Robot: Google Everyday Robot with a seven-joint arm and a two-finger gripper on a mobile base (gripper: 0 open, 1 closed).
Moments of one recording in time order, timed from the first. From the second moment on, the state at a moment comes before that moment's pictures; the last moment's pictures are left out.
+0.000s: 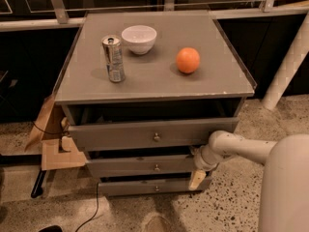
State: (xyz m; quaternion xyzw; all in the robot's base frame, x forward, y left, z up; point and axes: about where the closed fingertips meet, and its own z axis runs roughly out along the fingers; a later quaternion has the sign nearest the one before) arm 0.587 -0.187 0.389 -0.65 0.73 0.08 0.19
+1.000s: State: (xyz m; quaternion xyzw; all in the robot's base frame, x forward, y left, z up) arm 0.545 -0.201 0.396 -0.62 0.76 0.13 0.15
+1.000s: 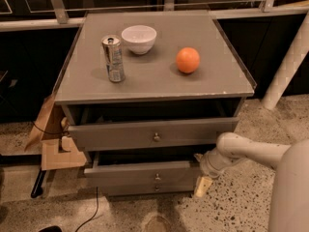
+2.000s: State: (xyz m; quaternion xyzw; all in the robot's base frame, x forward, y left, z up) arm 0.446 -0.213 0.428 -0.57 0.77 0.24 0.11
